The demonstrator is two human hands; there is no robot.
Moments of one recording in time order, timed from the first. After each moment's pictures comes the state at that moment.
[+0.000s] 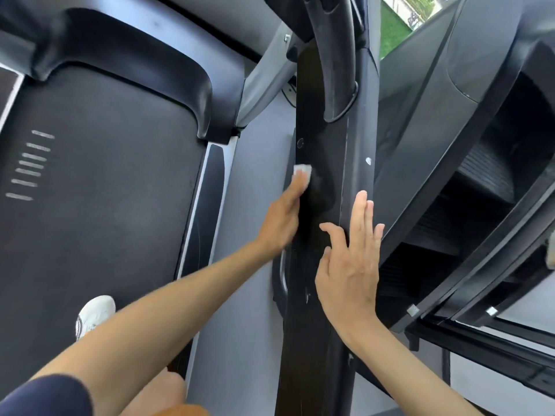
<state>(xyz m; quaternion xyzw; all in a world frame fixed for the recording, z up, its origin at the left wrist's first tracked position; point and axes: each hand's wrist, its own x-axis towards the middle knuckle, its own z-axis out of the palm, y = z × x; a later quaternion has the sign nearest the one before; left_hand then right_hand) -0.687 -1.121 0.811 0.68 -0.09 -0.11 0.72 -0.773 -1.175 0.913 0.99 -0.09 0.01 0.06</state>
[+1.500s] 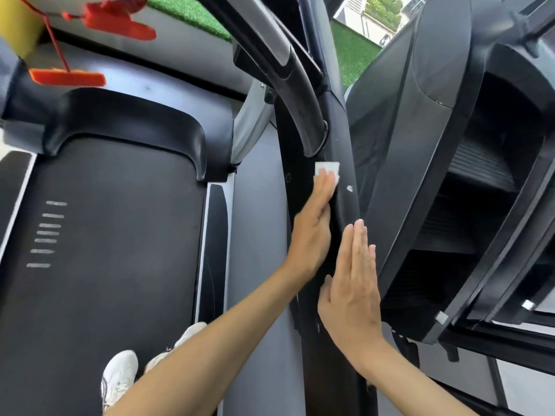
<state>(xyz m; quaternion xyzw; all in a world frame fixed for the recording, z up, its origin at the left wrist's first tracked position) -0.667 -1.139 0.877 0.52 -0.06 -0.19 0.83 -0.770 -1.171 0.917 0.98 -0.16 -0.04 0.10</state>
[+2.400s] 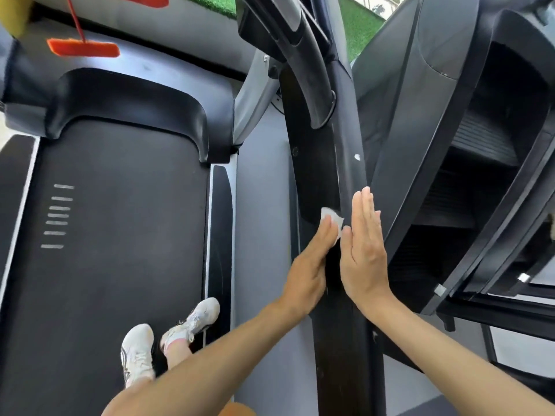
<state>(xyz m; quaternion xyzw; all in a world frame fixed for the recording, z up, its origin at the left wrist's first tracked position) -0.771 -1.103 0.826 0.59 -0.21 -0.18 0.76 -0.769 -1.175 0.915 0.98 -0.13 0.06 -0.13</state>
